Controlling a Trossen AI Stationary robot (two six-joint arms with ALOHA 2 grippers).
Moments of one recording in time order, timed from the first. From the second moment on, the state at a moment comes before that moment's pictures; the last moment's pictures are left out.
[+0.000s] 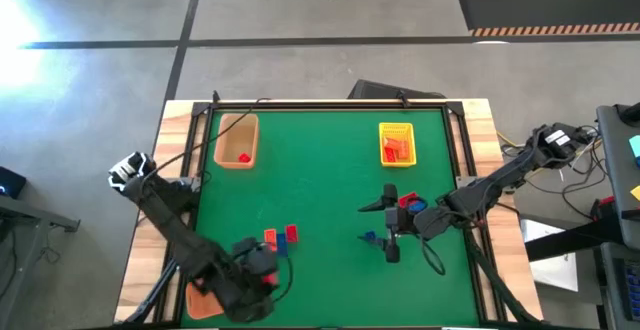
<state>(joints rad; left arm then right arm) -0.79 1.65 1.49 -0.90 -0.38 -1.19 0.51 1.29 0.73 0.19 0.50 0.14</state>
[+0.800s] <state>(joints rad) -0.94 1.66 1.19 -1.01 0.15 -1.61 0.51 1.33 0.73 0.10 0.49 0.31</state>
